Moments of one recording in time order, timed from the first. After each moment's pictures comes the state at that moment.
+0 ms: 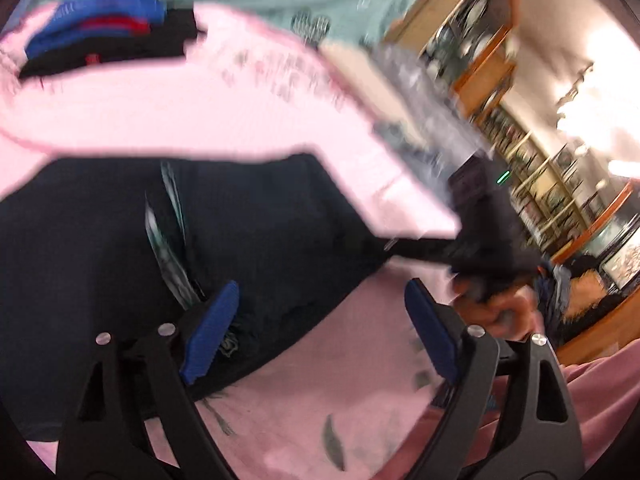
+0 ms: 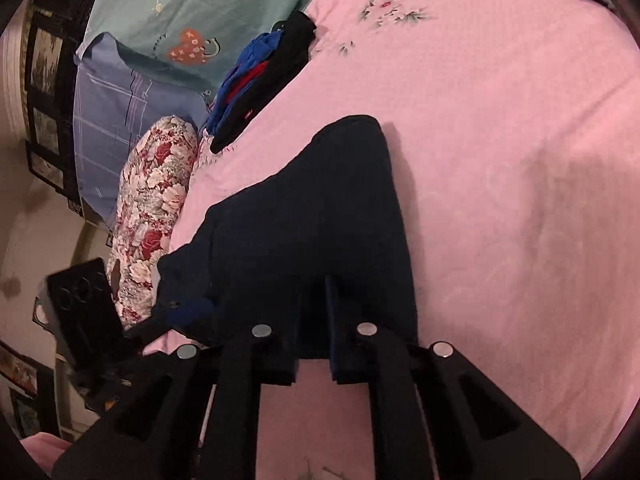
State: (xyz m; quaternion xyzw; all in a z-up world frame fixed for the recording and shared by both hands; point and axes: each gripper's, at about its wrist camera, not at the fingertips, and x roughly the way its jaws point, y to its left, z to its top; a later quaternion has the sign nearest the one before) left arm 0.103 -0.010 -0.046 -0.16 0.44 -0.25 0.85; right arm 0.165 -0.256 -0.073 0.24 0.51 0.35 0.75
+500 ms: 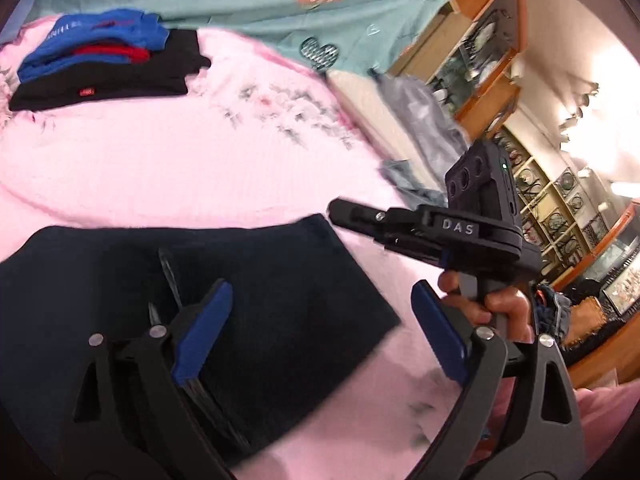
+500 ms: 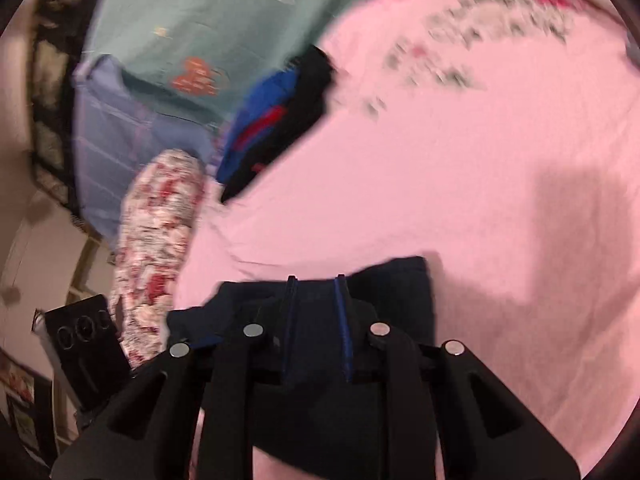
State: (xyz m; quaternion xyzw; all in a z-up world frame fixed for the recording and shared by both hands) left arm 0.158 -0.001 -0.025 -0.19 0.40 -0.23 0.87; right arm 0.253 -0.216 -0.067 0.22 0.51 0.31 0.77
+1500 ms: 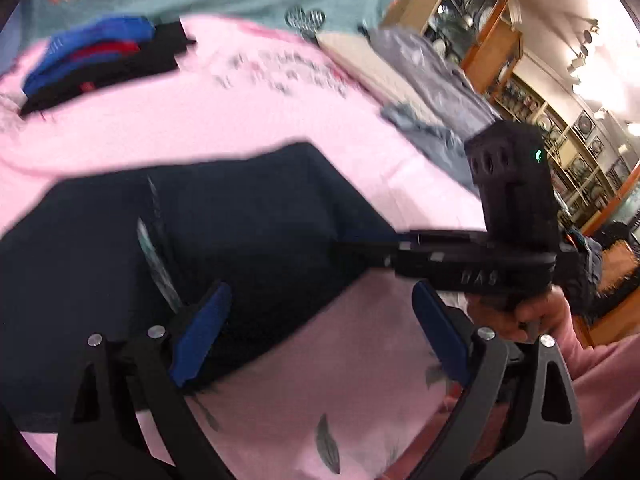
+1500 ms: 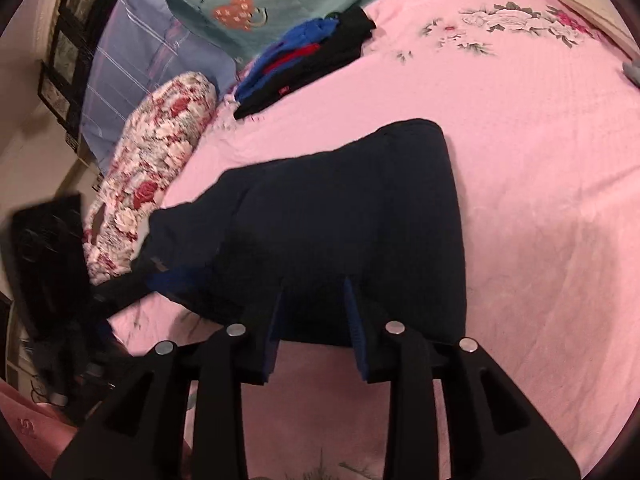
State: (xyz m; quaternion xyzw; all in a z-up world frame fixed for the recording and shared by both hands) left arm 0.094 -0.034 -0.040 -0.10 0.45 -0.23 0.86; right arm 0.137 -0.226 -0.056 0.11 0.46 0.39 0.79
